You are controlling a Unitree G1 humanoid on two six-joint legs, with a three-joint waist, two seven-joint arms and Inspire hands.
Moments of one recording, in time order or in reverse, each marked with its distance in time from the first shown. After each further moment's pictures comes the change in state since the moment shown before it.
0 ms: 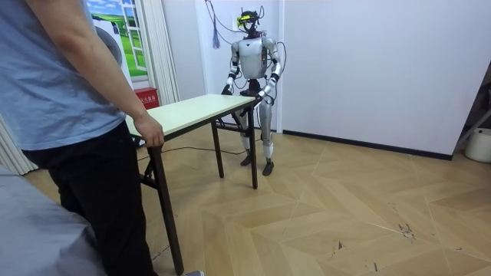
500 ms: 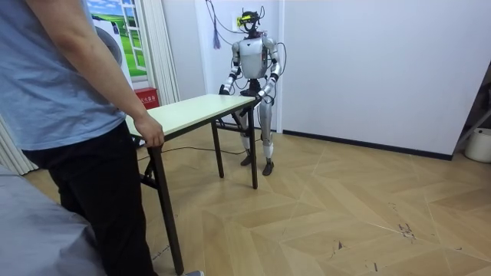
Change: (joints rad) left arm -0.002 -0.039 0.063 0.024 -0.039 0.054 0.024; right arm 0.000 0.042 -0.086 -0.001 0.071 0.001 -0.110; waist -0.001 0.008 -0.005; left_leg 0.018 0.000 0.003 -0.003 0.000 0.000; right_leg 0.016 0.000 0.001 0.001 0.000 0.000
